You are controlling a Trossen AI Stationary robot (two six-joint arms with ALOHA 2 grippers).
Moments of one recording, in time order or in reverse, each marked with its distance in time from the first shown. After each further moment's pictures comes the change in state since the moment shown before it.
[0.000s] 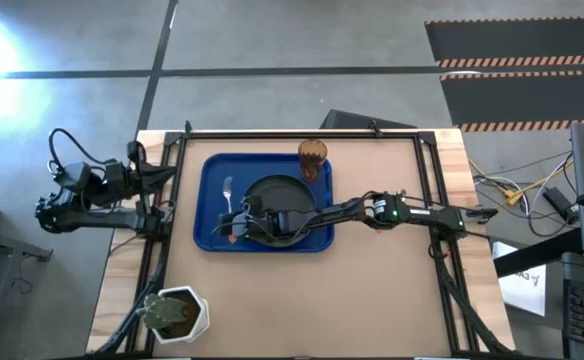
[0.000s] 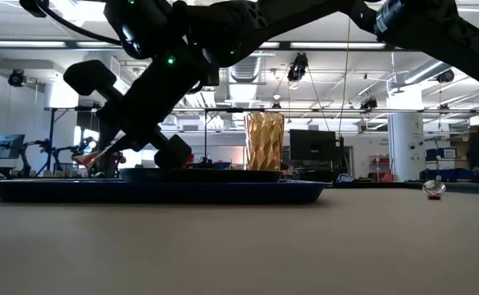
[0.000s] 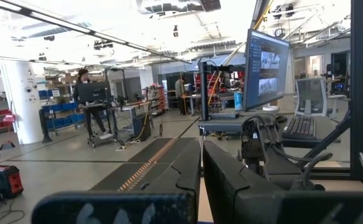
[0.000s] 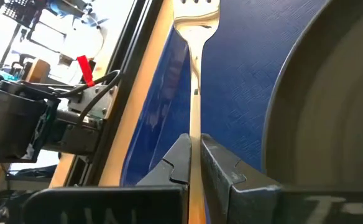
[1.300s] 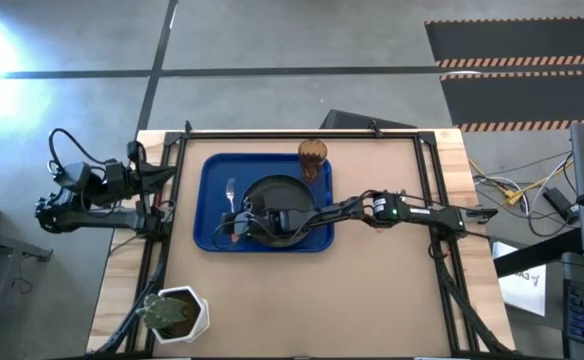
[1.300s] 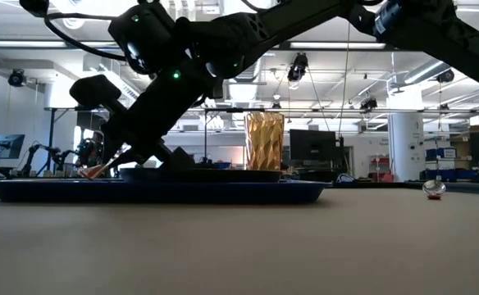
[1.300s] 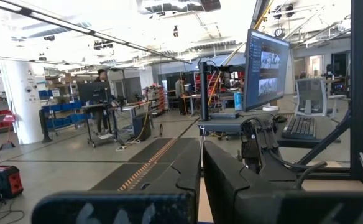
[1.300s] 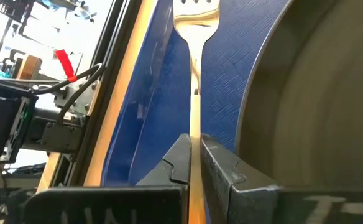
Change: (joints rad) left arm 0.000 0.000 0.000 0.001 0.000 0.000; right arm -0.018 0.000 -0.056 0.031 -0.050 0.026
